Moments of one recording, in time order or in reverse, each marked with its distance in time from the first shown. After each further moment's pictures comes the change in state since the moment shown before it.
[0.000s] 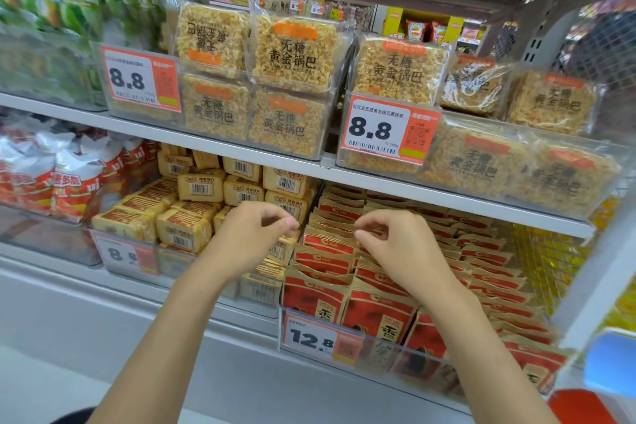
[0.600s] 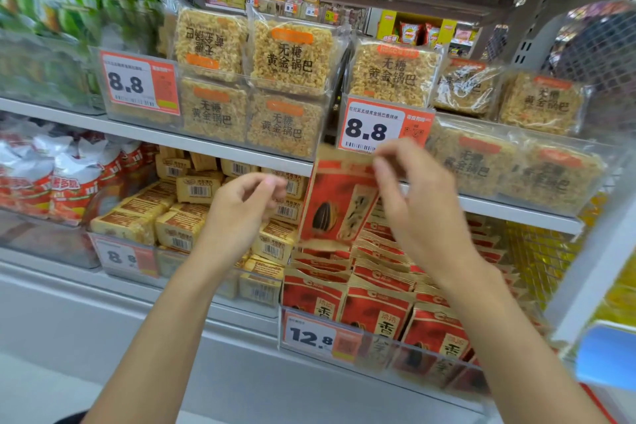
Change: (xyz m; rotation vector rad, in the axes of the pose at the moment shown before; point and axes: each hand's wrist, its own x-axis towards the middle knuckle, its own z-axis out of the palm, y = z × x) left_hand -0.008 0.020 -0.012 -0.381 0.222 0.006; right_hand 0.001 -0.038 -0.045 0.130 0.349 -0.357
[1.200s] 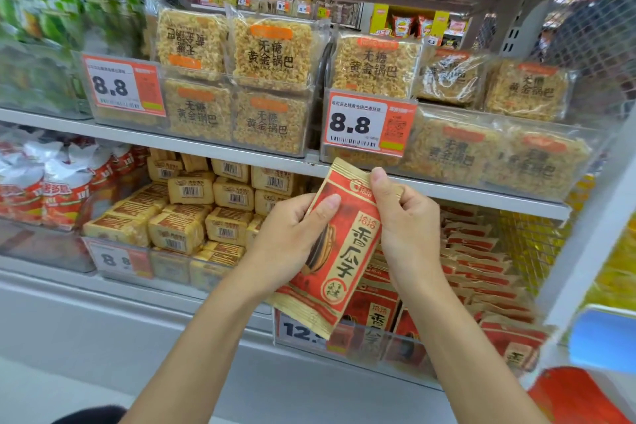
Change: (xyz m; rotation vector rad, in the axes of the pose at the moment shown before) left_hand -0.033 0.018 0.051 -0.125 -0.360 0.040; right_hand -0.030 0.005 0.025 0.729 0.212 0.663
